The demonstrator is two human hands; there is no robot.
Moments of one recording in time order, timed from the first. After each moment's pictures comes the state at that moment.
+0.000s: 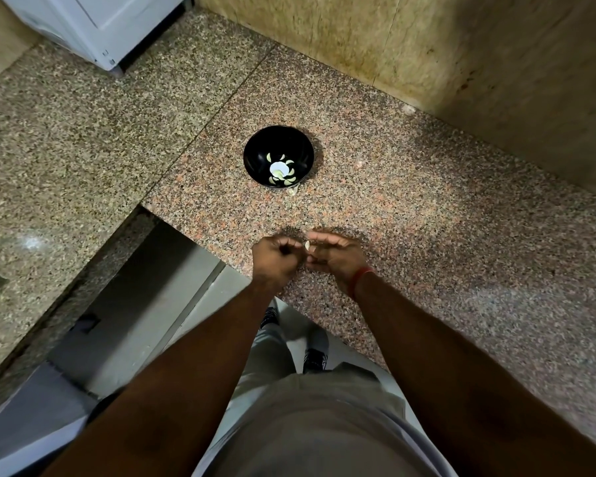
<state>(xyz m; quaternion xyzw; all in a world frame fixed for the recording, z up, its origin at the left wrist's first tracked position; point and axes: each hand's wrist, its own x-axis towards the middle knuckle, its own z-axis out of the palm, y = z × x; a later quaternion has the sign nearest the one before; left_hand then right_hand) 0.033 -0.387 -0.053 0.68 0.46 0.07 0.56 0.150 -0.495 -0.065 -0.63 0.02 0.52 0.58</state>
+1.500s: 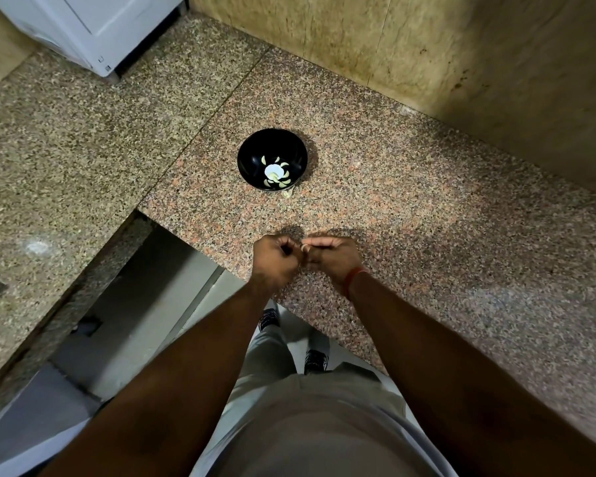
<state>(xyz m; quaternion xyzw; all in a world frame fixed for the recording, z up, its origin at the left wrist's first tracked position) 0.046 -0.391 -0.040 0.70 0.47 0.02 0.54 0.150 -0.493 -0.060 -0.66 0.00 0.48 0.58</state>
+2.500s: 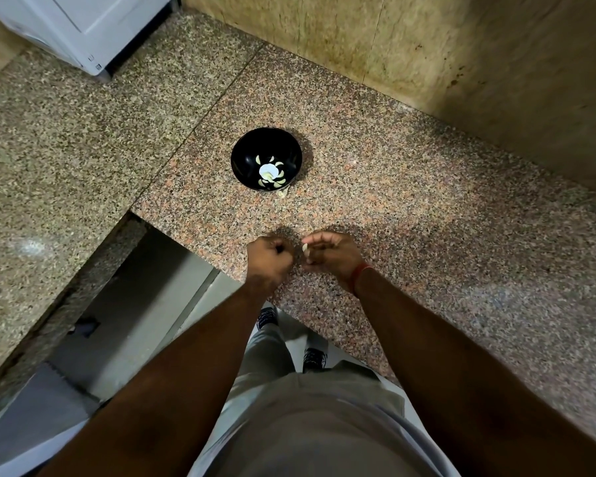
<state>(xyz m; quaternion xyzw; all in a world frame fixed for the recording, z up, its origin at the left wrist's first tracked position) 0.051 -0.389 -0.041 0.72 0.49 0.01 0.50 0.173 -0.502 -0.067 -0.64 -0.06 0.54 0.54</state>
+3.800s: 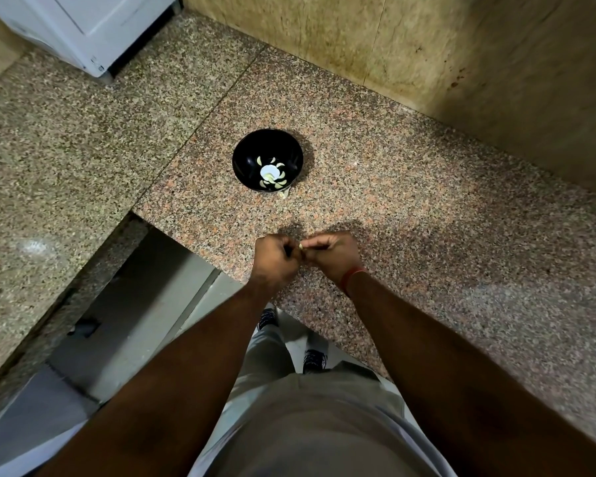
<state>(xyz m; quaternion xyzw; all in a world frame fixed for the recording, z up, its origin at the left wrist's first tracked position) 0.055 -0.391 -0.040 0.75 0.45 0.00 0.48 0.162 -0.495 -0.072 -0.74 -0.16 0.39 0.52</state>
